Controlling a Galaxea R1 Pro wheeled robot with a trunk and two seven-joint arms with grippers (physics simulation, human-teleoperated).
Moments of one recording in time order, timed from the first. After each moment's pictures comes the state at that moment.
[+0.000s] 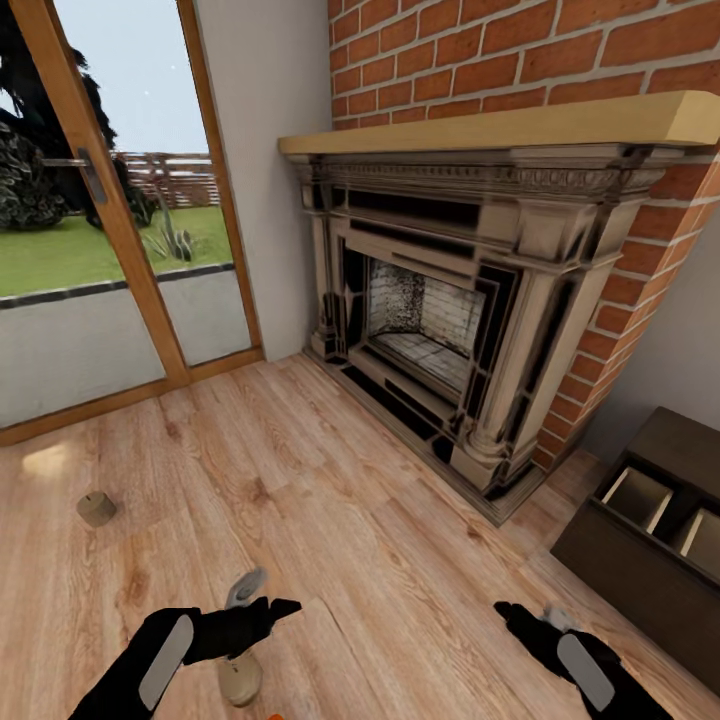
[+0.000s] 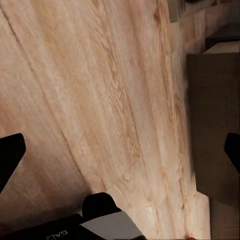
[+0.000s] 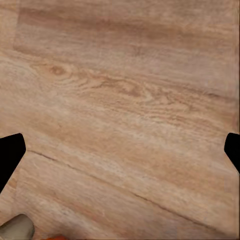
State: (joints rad) left arm -0.40 0.08 0.04 -0.77 0.51 0.78 -0.43; right arm -0.44 -0.17 0.00 -0.54 -0.81 0.31 -0.05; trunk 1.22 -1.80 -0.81
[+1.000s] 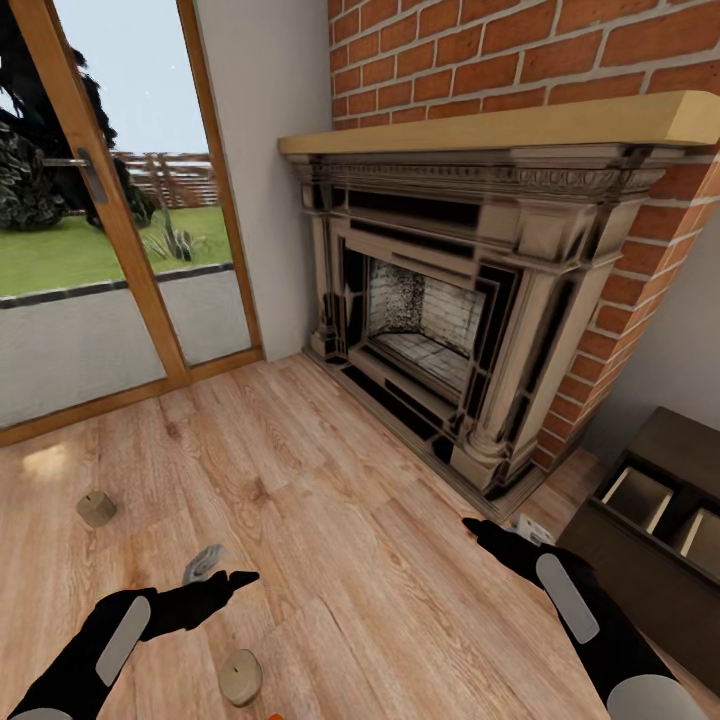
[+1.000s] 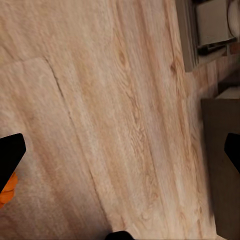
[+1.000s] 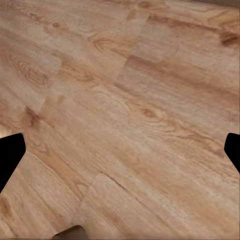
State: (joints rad) left arm -0.44 0.19 0.11 -0.78 0.52 0.75 -0.43; right arm -0.49 -0.15 0.02 -0.93 -0.78 0.50 -0.06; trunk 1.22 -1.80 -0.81
